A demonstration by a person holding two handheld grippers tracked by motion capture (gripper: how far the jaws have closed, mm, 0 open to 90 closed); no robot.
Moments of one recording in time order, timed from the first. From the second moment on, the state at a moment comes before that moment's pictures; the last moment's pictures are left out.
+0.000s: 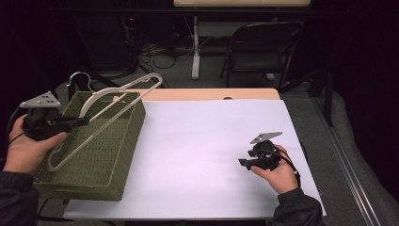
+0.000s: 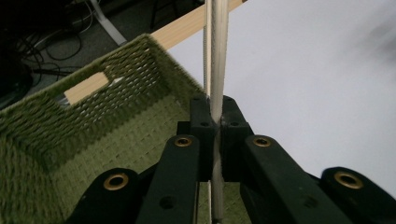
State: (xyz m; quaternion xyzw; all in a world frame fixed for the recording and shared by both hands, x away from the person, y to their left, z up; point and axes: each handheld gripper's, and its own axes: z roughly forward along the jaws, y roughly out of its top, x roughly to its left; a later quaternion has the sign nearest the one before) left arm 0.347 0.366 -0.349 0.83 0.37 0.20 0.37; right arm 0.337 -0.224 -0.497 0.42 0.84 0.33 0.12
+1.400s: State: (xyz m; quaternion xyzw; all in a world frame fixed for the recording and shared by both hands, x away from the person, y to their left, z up) left arm 0.364 0.449 -0.451 0.83 0.42 0.14 0.33; right arm 0.338 -0.227 -0.503 0.43 0.83 0.32 0.12
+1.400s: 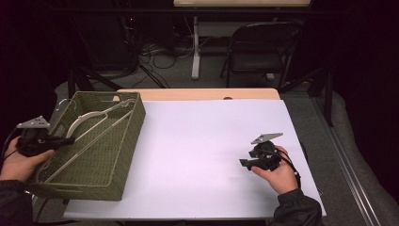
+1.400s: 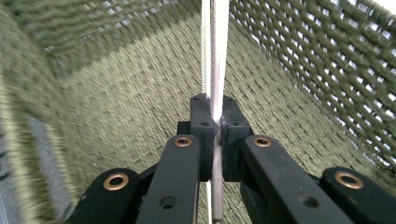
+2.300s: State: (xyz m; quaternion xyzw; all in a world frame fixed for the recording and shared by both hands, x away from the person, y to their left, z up) left arm 0.347 0.440 -0.441 0.78 0.48 0.22 0.35; right arm 0.334 -0.227 -0.503 0.43 0.84 0.32 0.12
